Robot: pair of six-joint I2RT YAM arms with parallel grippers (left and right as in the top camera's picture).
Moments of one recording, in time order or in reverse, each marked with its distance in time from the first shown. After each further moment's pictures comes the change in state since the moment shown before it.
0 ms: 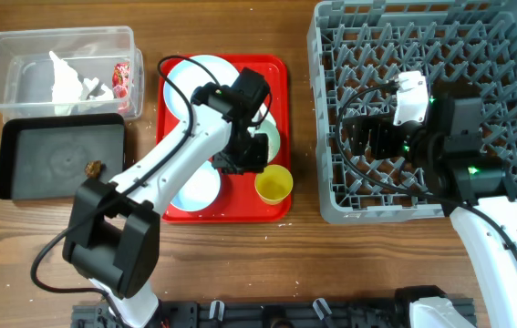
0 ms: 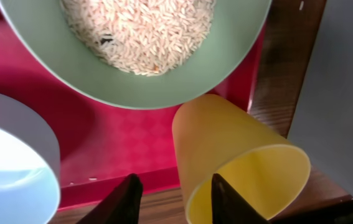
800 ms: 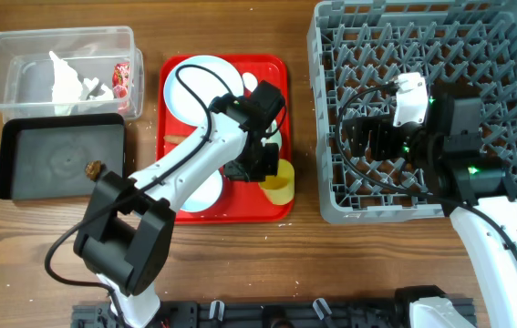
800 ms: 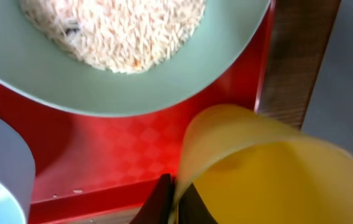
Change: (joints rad) left arm -0.065 0.035 -0.036 0.064 -0.025 -0.045; right arm 0.000 0.000 0.000 -0.014 0.000 0.000
